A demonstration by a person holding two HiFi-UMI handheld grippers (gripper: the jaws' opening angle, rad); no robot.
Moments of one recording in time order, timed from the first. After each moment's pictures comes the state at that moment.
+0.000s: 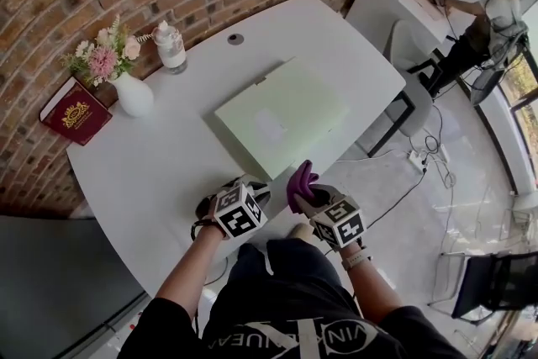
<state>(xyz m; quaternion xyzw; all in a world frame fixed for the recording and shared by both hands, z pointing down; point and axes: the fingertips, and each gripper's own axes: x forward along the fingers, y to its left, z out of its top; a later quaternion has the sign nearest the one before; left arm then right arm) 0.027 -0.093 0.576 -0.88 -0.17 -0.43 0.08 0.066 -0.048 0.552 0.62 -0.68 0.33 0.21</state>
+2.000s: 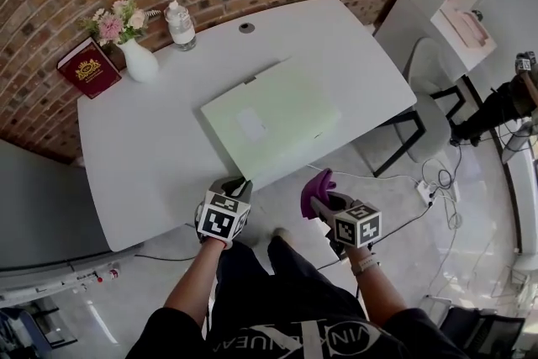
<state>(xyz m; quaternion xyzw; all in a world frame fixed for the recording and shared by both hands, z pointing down) 0.045 -0.058 0.574 -0.89 0.18 -0.37 -0.17 0.175 0.059 0.570 0.57 -0.70 0.40 0.13</state>
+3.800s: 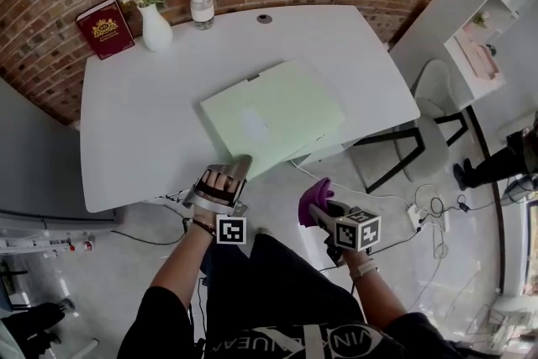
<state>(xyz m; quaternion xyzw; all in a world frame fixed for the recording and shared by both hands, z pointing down) 0.069 -0.025 0.586 -0.67 0.16 -0.43 0.58 0.187 0.110 0.605 0.53 -0.73 0.42 0.15</state>
